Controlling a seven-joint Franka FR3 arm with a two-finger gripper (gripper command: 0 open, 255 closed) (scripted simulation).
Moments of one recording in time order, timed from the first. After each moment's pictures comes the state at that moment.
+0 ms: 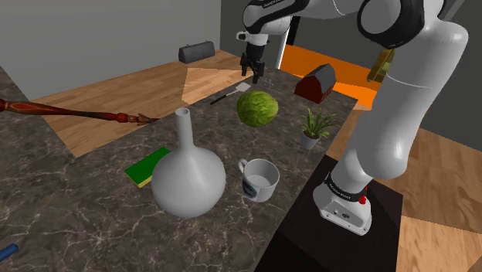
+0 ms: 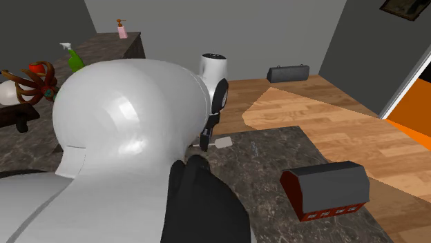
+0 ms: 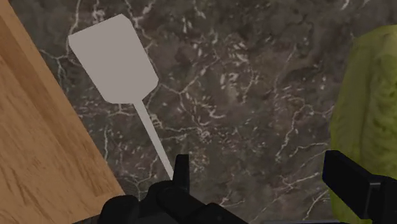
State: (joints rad) arm 0.27 0.13 -0.57 -1.93 0.17 2.01 -1.59
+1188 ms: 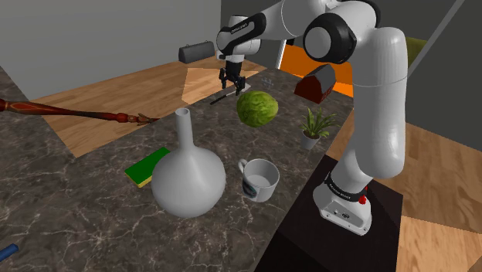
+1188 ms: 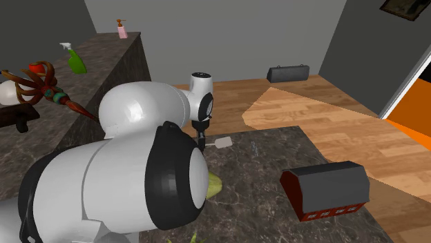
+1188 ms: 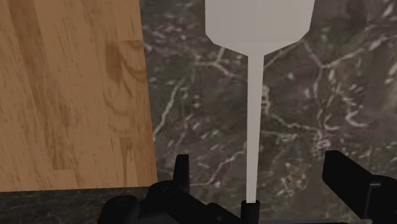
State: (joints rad) arm 0.20 0.48 -0.46 -1.69 0.32 2.09 -1.93
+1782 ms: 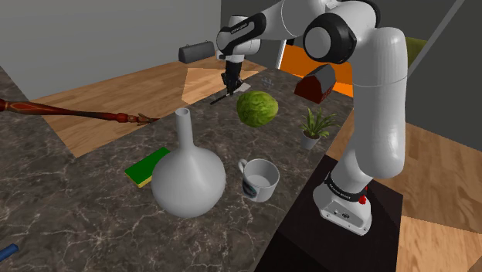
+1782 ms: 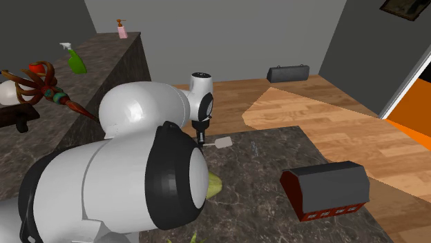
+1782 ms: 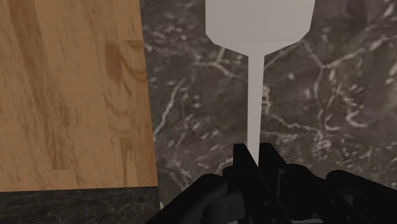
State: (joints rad) arm 0.20 0.48 -0.46 -1.69 0.32 2.09 -1.93
